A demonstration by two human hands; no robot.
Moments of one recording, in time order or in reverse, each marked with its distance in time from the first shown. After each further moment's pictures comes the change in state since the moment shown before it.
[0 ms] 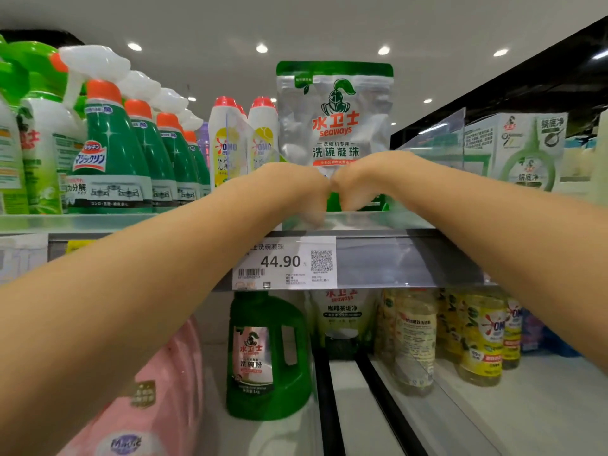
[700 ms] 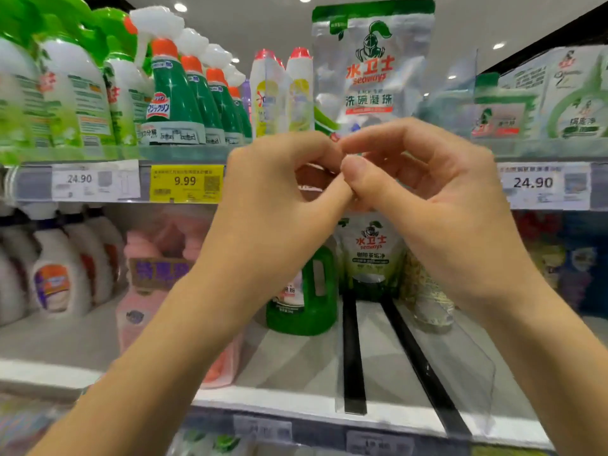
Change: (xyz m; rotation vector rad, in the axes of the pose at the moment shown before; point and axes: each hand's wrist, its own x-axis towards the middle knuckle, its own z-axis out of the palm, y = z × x) left_hand -0.185 0.055 0.038 -1.050 0.912 0.042; right_hand -0.169 -0.030 0.077 1.383 0.755 -0.555
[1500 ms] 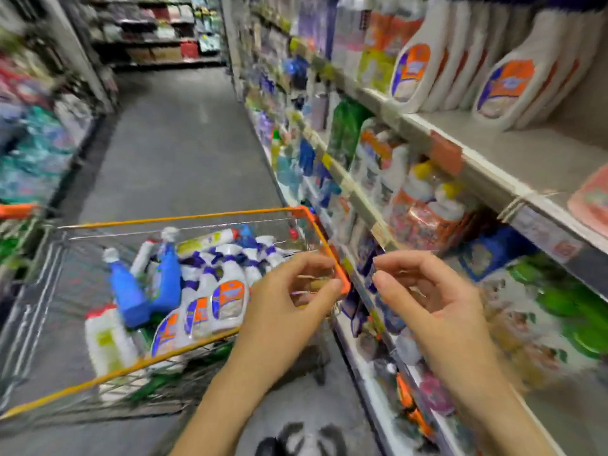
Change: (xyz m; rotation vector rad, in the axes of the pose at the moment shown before) left_hand -0.393 0.039 -0.203 0.365 0.630 -1.213; right_hand -0.237 -0.044 0.318 0.798 -0.794 0.579
